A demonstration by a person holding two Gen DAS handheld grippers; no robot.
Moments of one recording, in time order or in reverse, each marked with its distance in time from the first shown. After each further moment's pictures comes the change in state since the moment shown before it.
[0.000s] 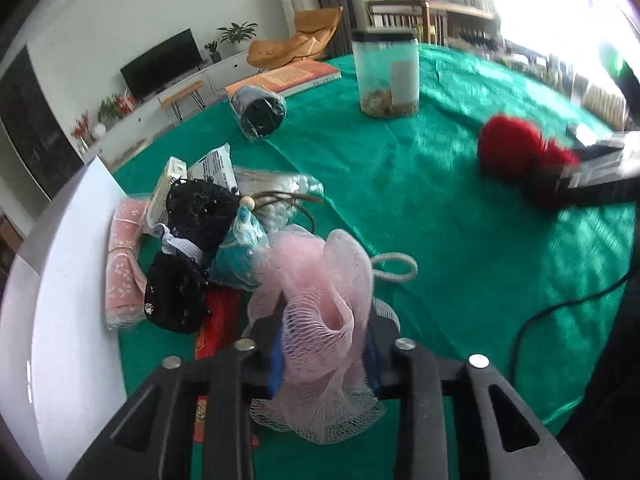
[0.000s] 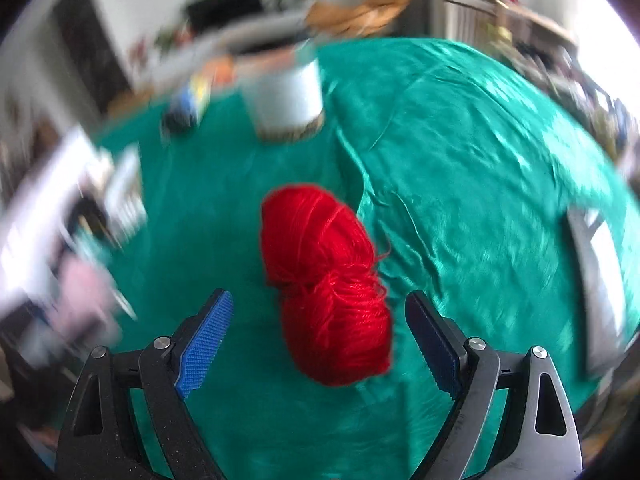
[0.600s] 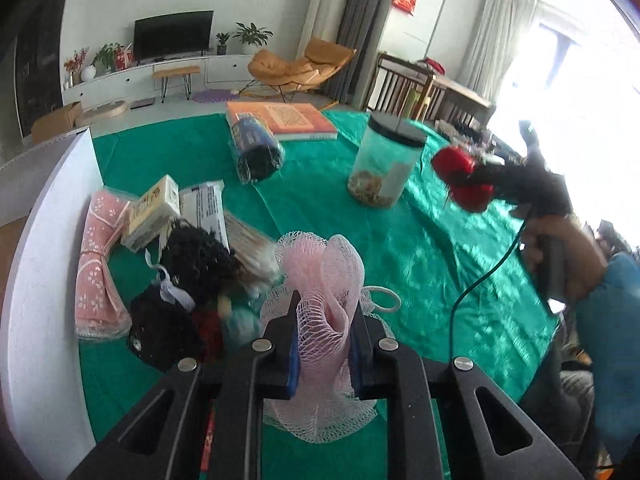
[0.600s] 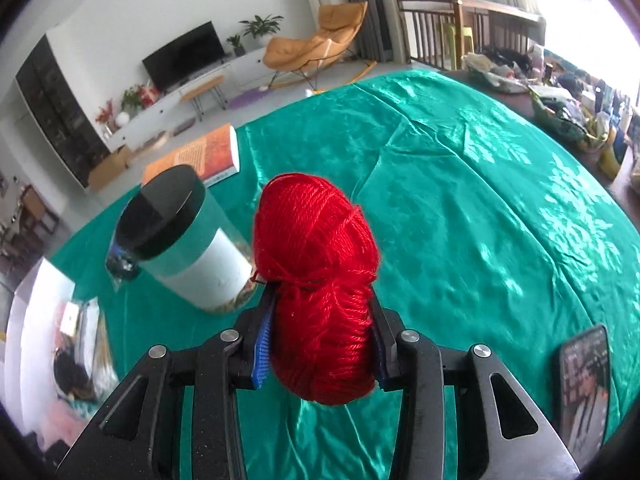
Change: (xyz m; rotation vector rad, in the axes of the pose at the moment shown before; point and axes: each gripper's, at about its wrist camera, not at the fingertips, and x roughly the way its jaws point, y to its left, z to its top) left arm -0.028 0.051 0.041 -0.275 -0.123 -0.253; right arm 0.033 -0.088 0.129 0.270 -0.136 0.041
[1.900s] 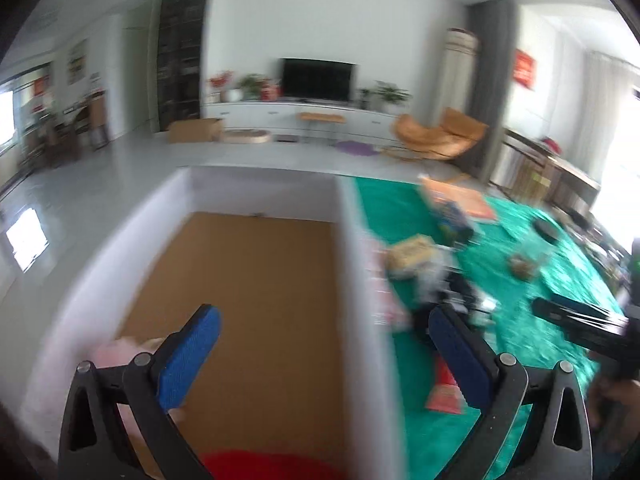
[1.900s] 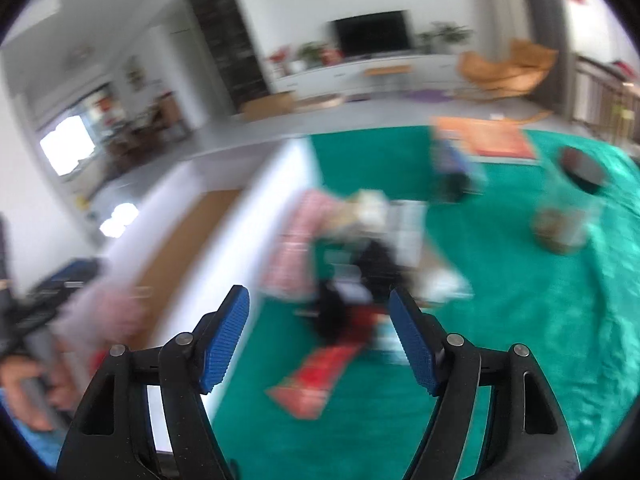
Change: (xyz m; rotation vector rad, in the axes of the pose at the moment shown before) left arm -0.162 0.122 -0.042 -0.166 -0.208 0.390; right arm -0.092 0.275 -0.154 -0.405 -0.021 0.346
